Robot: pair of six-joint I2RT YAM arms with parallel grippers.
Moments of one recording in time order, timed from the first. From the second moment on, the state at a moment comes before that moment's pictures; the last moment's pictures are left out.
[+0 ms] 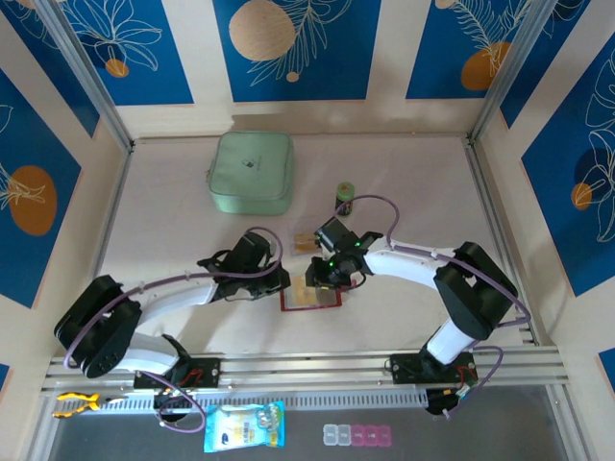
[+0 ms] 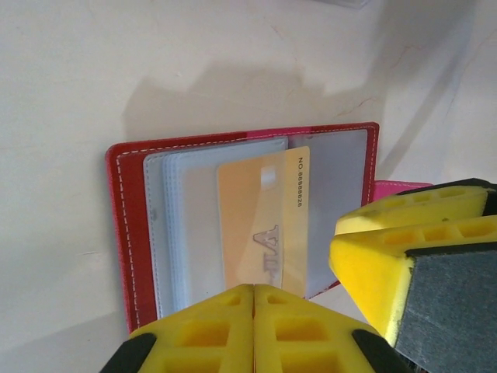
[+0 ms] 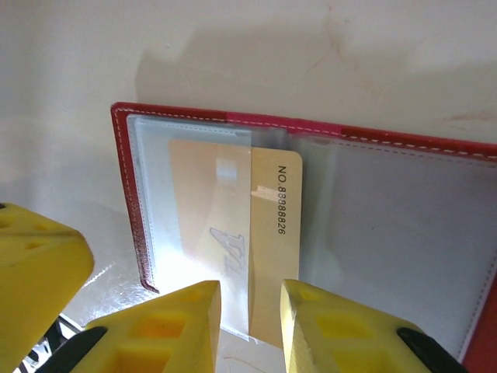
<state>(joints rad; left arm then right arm) -0.74 1.38 0.62 -0.15 0.31 -0.99 0.76 1.59 0.89 -0.46 -0.33 0.78</state>
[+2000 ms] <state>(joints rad) -0.78 1.54 0.68 -0.14 0.32 -0.96 0.67 1.66 0.75 -0.21 -0.58 0.81</state>
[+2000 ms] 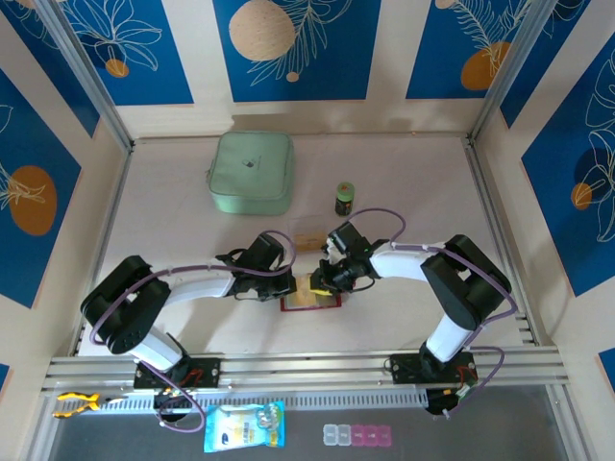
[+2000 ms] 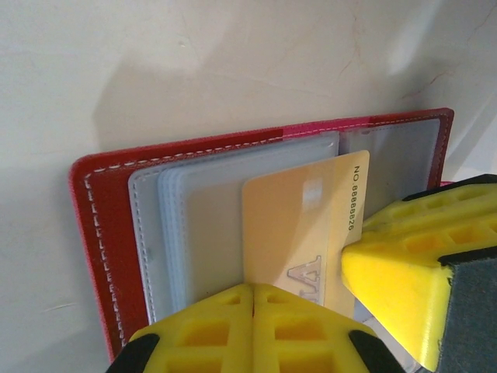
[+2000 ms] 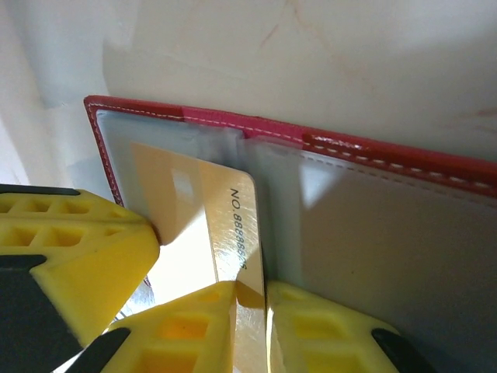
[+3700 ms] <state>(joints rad) -0.78 1.46 0.64 -0.16 0.29 -0.96 0.67 1.54 0.84 -0.50 -0.47 0.68</state>
